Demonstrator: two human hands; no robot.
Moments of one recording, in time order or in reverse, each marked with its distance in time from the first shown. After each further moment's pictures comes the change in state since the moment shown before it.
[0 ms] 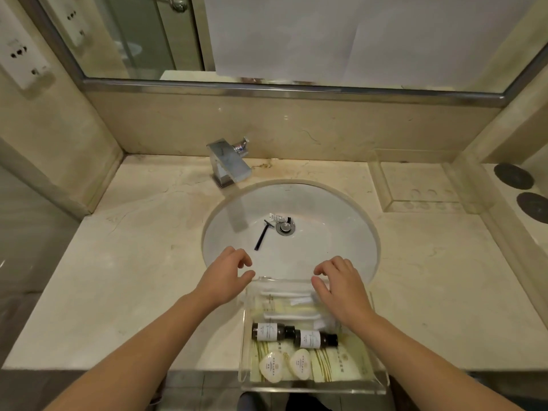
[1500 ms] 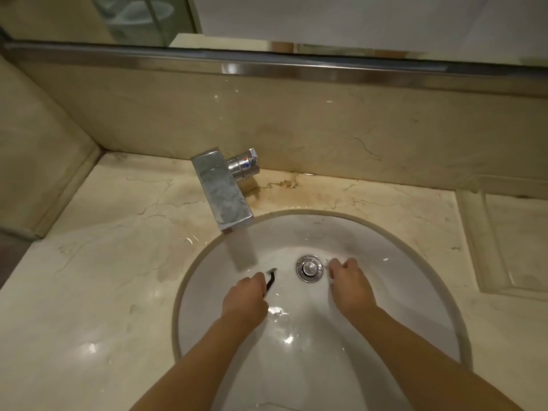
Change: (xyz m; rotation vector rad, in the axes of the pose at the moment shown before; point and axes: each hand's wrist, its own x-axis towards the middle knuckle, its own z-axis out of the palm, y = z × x) left_hand 0.171 -0.038 0.081 0.131 -0.161 -0.429; right_hand 0.231 0.072 0.108 -0.151 -0.277 0.110
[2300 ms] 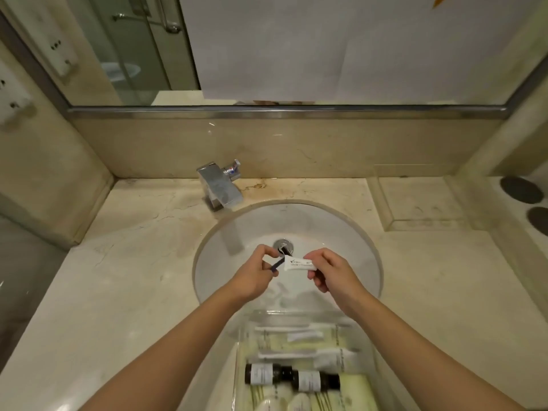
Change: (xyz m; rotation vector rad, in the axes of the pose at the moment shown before) left_hand -0.159 0.040 -0.075 -0.644 -0.177 0.242; right_hand -0.199 -0.050 -0.103 1.240 0.032 0.126
